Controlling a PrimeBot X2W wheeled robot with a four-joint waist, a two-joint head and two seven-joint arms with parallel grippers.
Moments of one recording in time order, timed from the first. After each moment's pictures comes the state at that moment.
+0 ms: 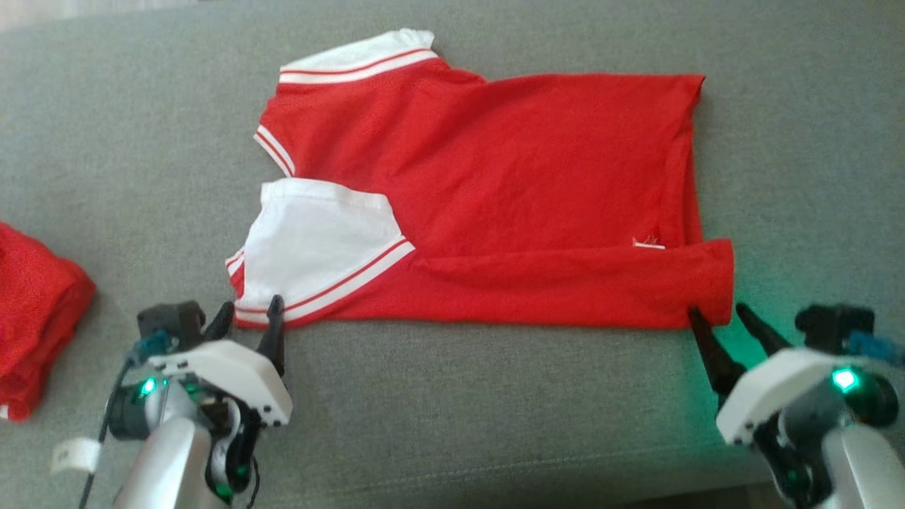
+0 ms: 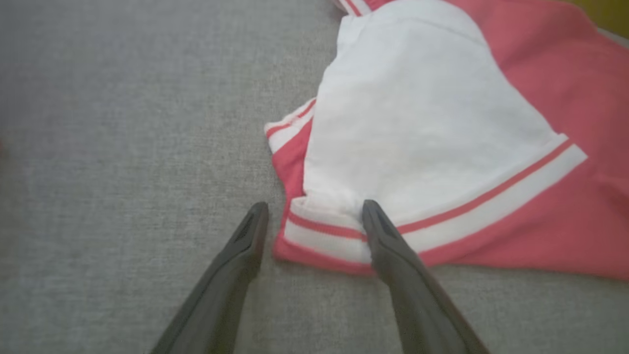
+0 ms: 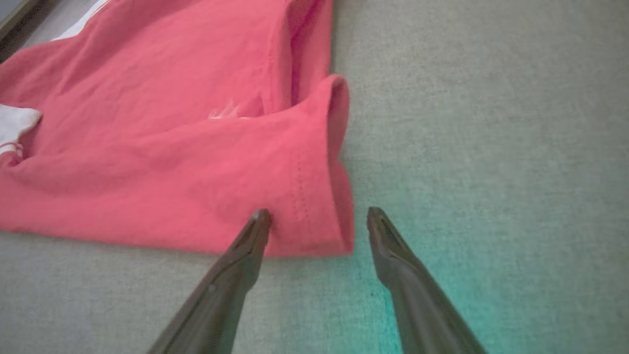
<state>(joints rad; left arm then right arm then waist) -0.18 0.15 -0.22 0.37 -0.37 0.10 0.03 -0.03 -0.18 0.05 0.18 0.37 0.13 0.27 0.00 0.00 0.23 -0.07</state>
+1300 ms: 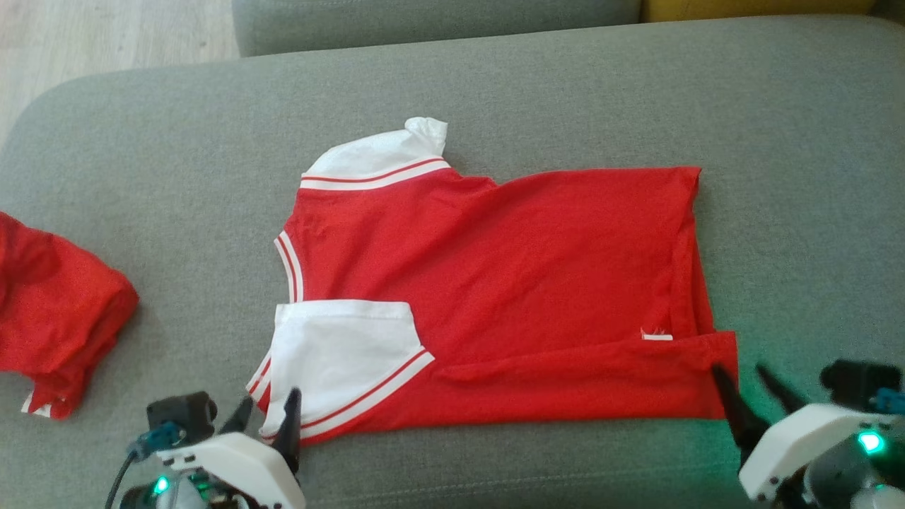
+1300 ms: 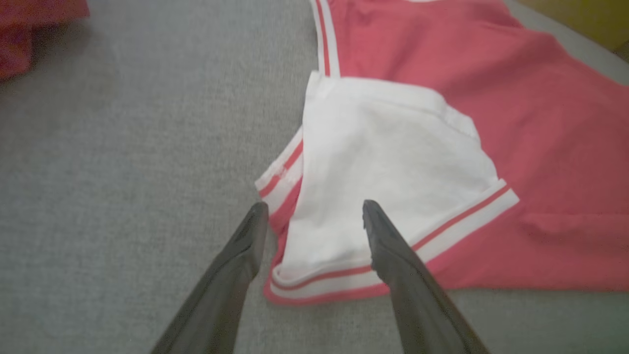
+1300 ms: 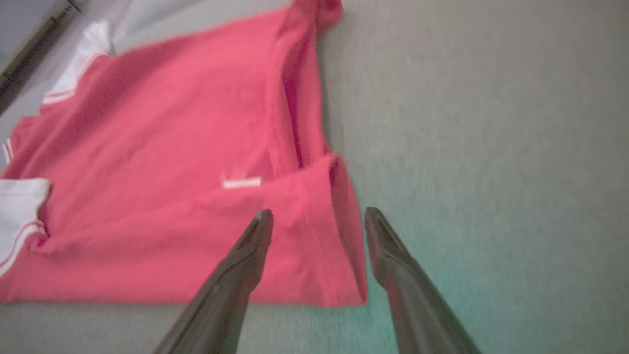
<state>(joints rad) 0.12 0.16 -0.23 0.09 -0.46 0.16 0.19 0.11 -0.17 -0.01 0.11 0.43 0.13 0.36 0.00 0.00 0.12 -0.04</state>
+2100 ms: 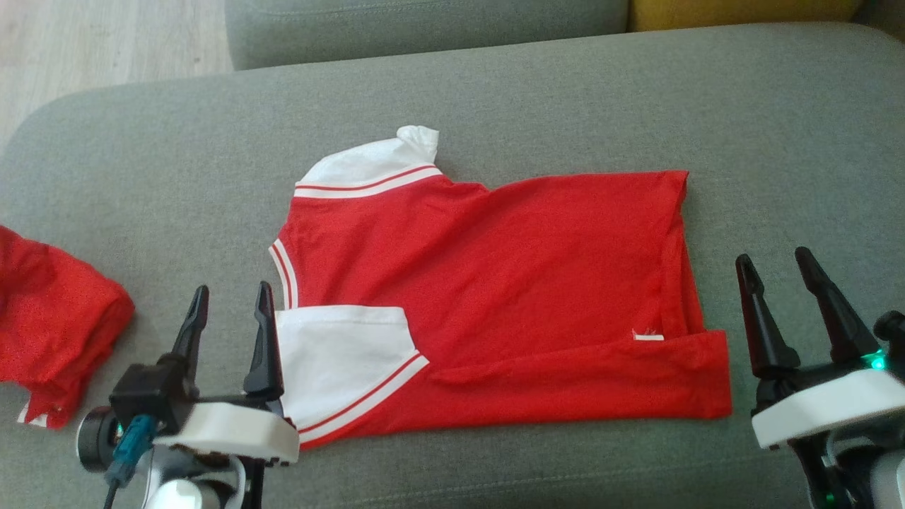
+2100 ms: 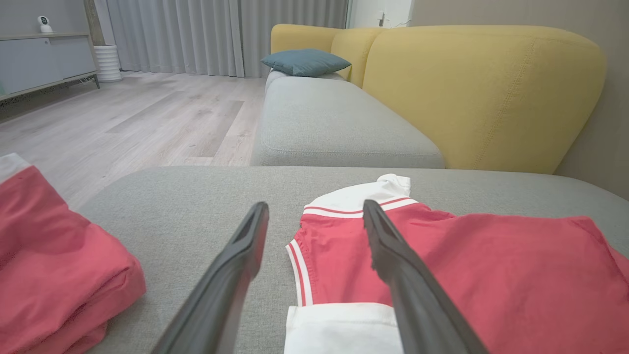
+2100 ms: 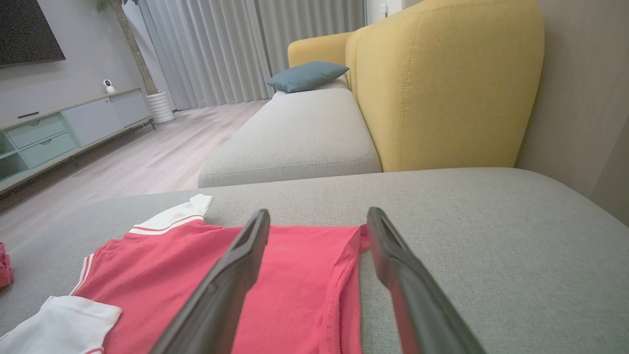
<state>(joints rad) 0.06 0.18 -0.24 -0.09 -0.26 0.23 -0.15 0.09 -0.16 -0.01 -0.22 0.31 0.13 0.14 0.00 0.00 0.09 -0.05</state>
